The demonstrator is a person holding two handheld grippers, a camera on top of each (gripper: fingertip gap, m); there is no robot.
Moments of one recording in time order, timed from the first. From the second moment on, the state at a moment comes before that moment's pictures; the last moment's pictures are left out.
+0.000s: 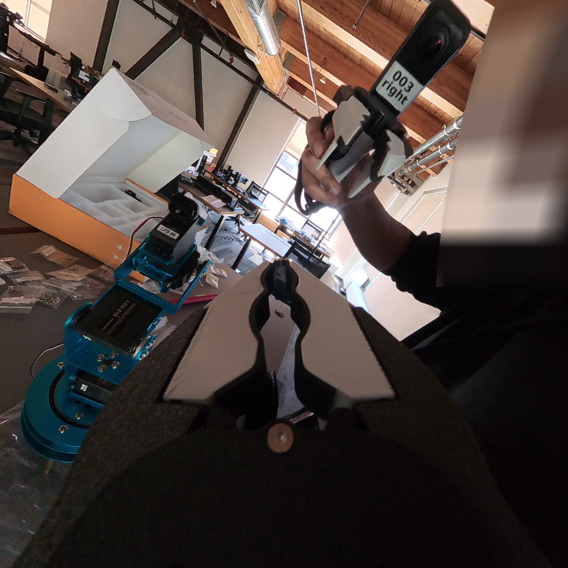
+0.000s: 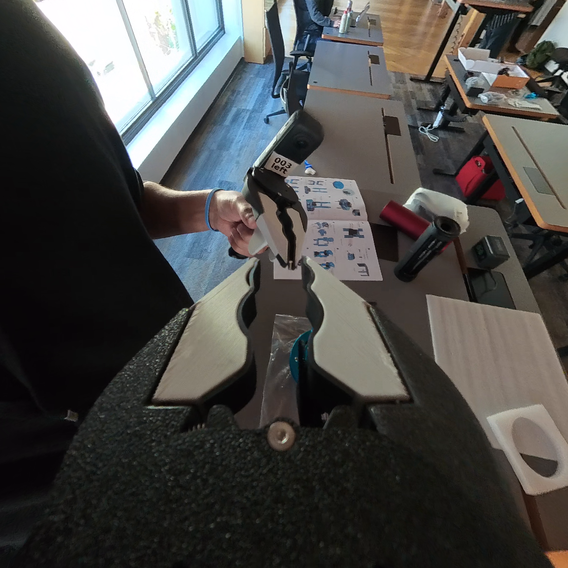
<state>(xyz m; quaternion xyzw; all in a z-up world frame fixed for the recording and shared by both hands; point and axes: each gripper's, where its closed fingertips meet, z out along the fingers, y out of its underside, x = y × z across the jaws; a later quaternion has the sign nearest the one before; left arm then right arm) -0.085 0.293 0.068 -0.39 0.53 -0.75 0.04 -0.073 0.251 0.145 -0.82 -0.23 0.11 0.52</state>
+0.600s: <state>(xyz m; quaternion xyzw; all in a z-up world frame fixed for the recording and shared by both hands) -0.069 0.286 0.074 -0.40 0.54 -0.73 0.05 -0.088 0.295 0.212 -0.73 -0.26 0.11 0.62</state>
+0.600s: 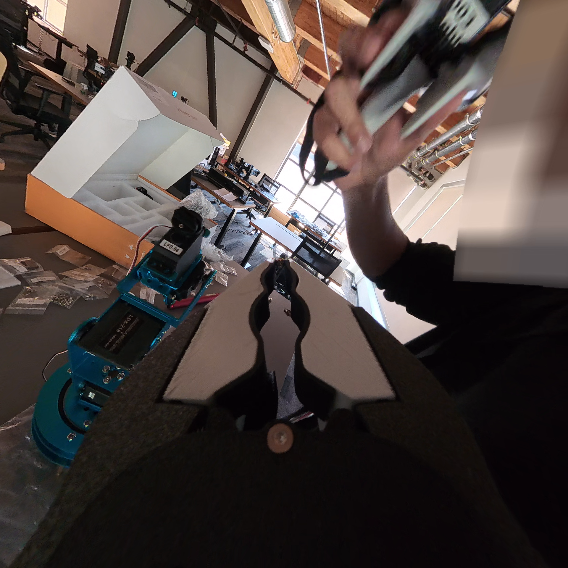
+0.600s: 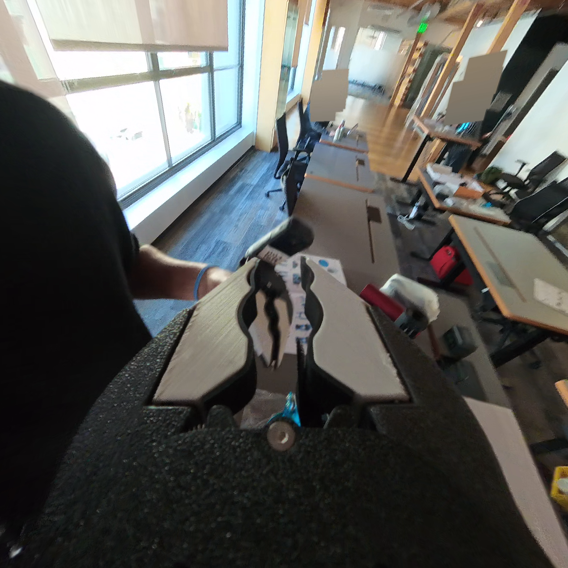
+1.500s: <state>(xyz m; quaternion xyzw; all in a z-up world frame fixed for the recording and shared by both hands) -0.064 0.311 0.059 -0.43 0.53 -0.72 0.05 -0.128 0.364 0.370 -0.63 -0.29 0.13 0.71</state>
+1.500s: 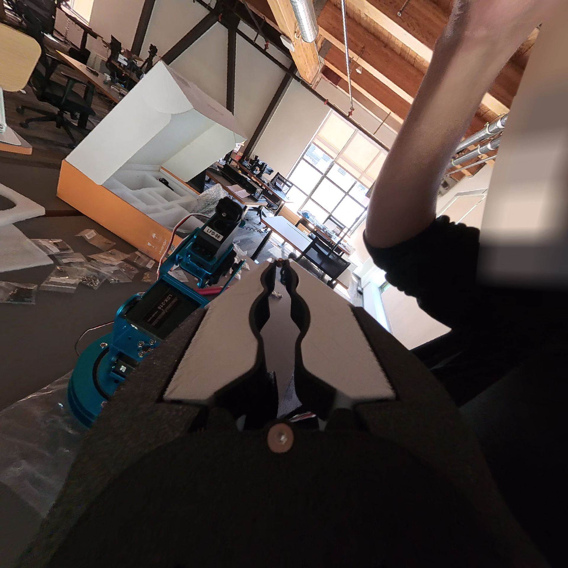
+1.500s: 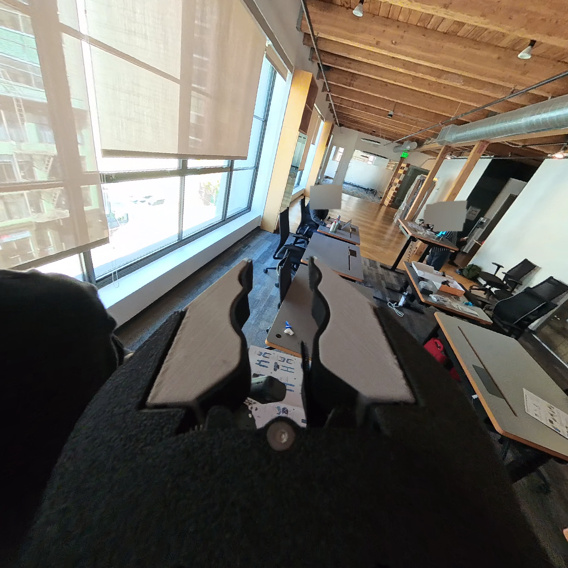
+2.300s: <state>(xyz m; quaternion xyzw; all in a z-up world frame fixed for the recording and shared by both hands) -0.063 0.296 0.061 -0.43 0.56 -0.71 0.06 -0.101 0.376 0.334 -0.70 -0.23 0.13 0.66</state>
